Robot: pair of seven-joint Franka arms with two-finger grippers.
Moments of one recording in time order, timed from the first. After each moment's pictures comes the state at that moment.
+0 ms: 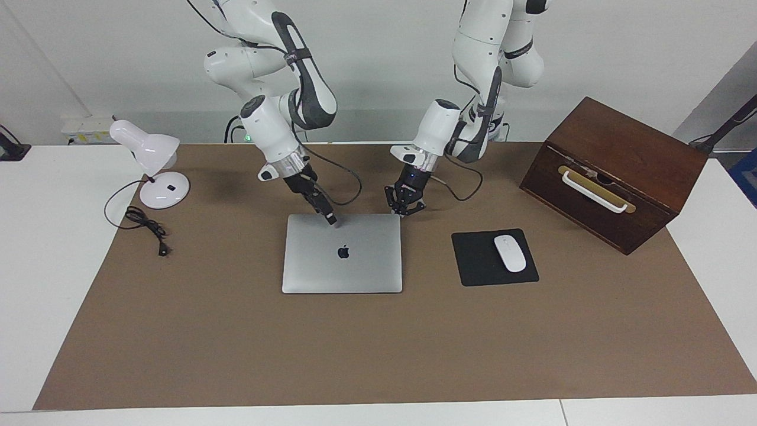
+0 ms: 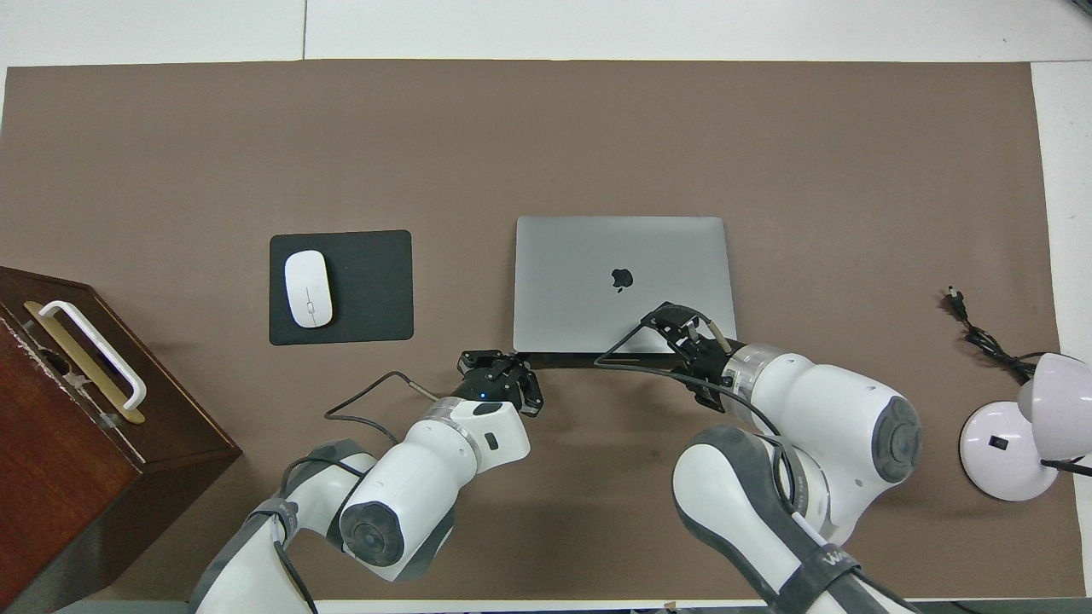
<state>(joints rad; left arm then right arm) -0.70 0.22 -0.06 -2.55 -0.11 3.48 -0.01 0.45 -0.03 0.03 -2.50 0.89 2.85 0.63</state>
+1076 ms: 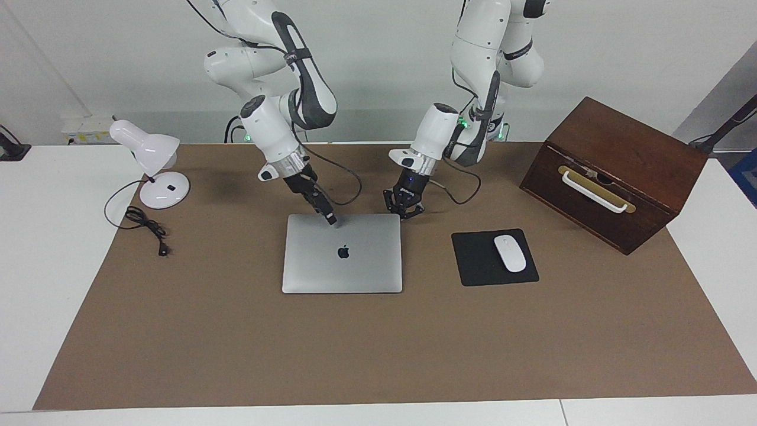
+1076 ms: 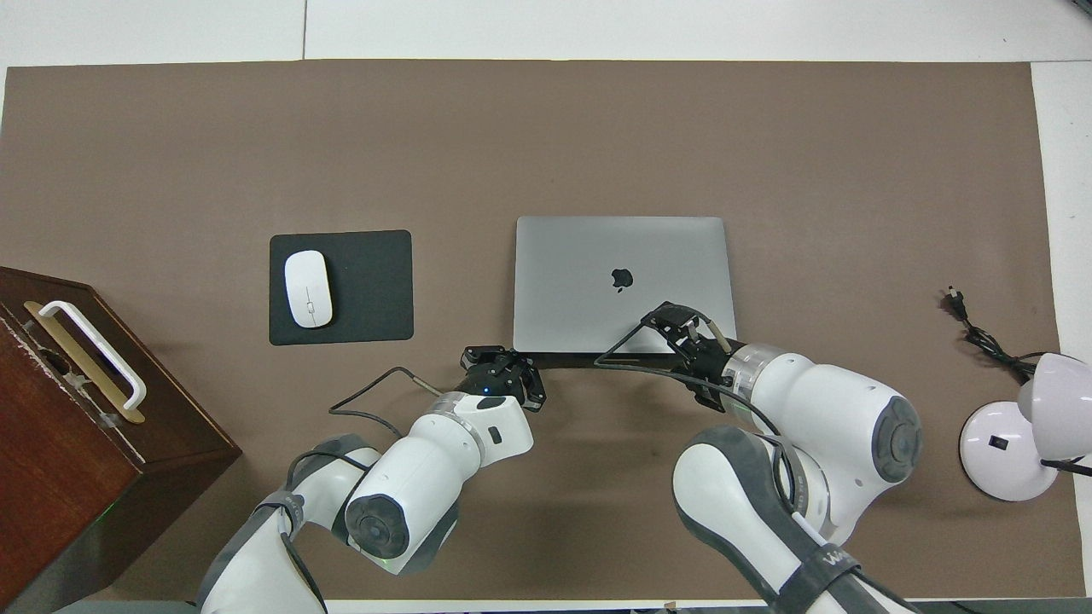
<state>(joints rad) -0.70 0.25 -0.06 -2.52 -0.11 3.49 -0.01 0.45 -0.03 0.03 -2.50 0.89 2.85 0.63</state>
